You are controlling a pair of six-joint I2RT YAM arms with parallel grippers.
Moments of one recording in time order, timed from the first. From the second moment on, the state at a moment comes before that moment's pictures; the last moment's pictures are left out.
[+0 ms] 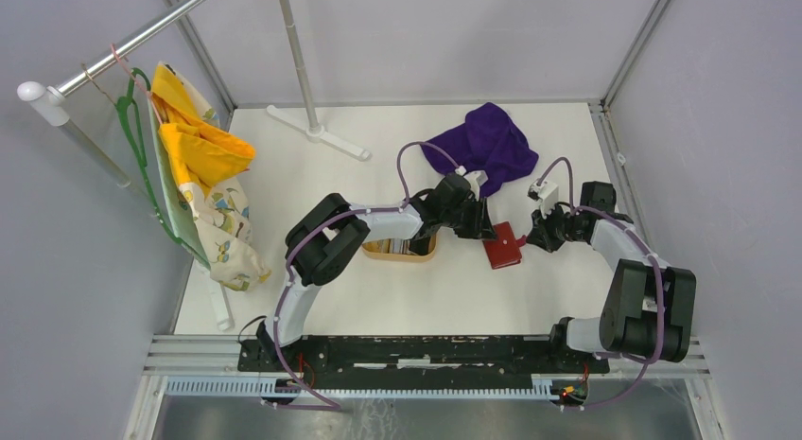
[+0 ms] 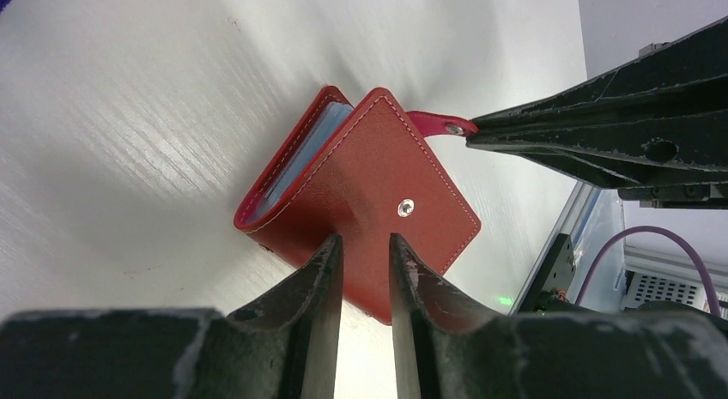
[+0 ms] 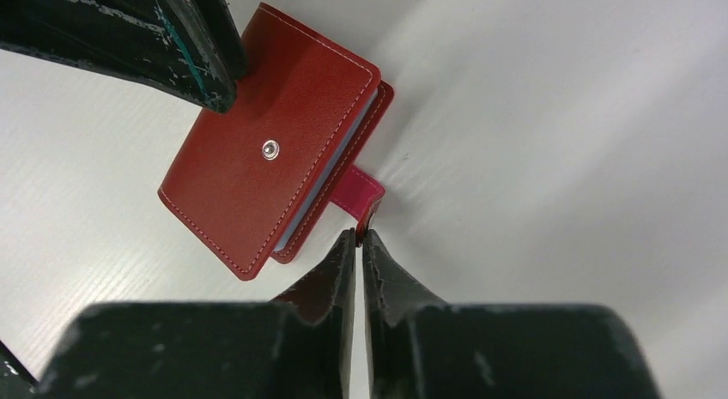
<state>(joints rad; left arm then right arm) -0.90 2.16 1.39 0.15 0.35 -0.72 -0.21 1.36 0.68 -0.46 -0.71 -0.78</state>
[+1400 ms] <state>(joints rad) -0.89 2.24 1.51 0.11 0.38 -0.59 0.04 1.39 0.69 -0.43 -0.64 -0.83</state>
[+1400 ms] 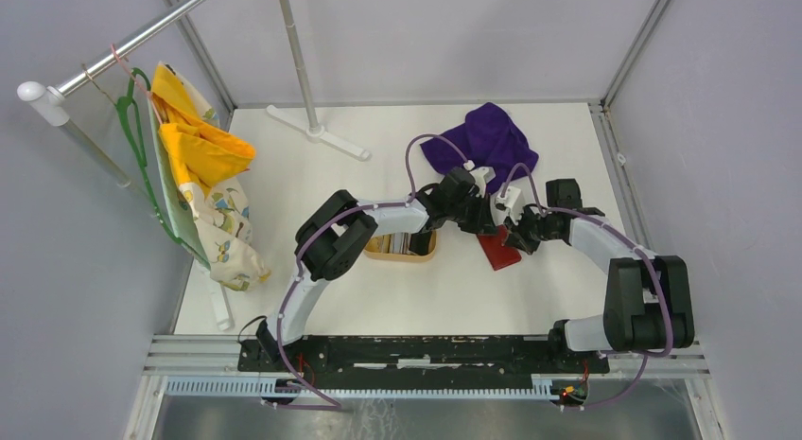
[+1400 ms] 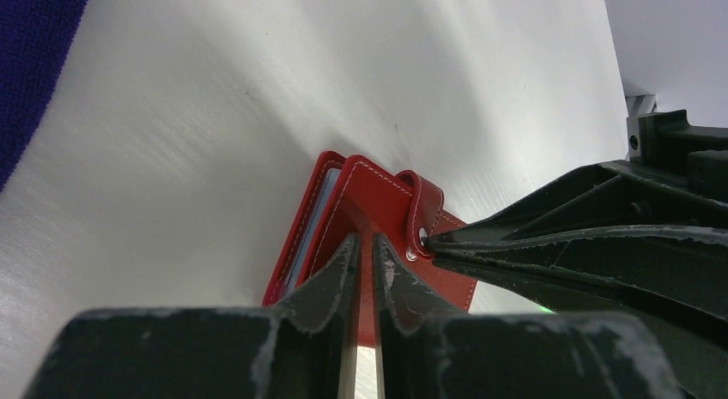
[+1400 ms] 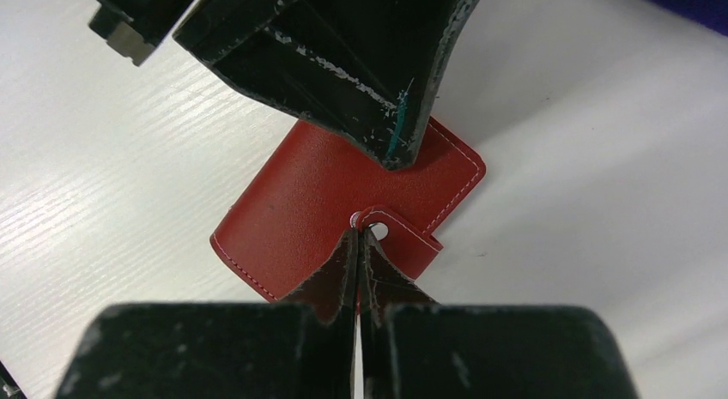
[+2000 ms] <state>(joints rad) -0.87 2.13 1.39 0.10 0.35 -0.60 0.04 1.38 0.70 -0.45 -0.63 -0.88</state>
